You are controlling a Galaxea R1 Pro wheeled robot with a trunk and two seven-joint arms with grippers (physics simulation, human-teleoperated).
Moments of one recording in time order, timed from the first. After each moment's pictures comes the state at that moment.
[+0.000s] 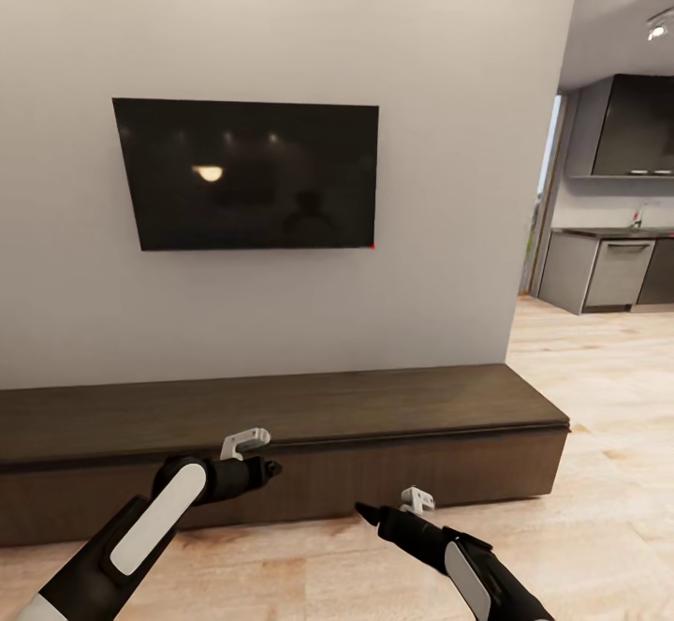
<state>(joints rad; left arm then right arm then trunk) -0.45 0.25 -0.48 -1.33 1.17 0.75 0.56 -0.45 0.03 0.11 -0.55 -0.48 0.29 0.51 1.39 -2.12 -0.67</state>
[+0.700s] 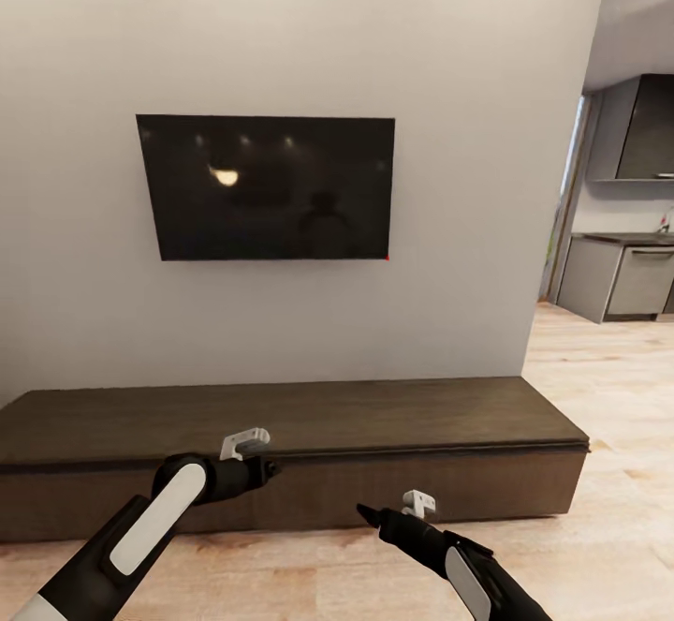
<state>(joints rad) -0.45 0.25 -0.48 -1.33 1.17 0.75 0.56 -0.45 0.03 0.11 -0.52 -0.48 0.24 0.51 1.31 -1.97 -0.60</state>
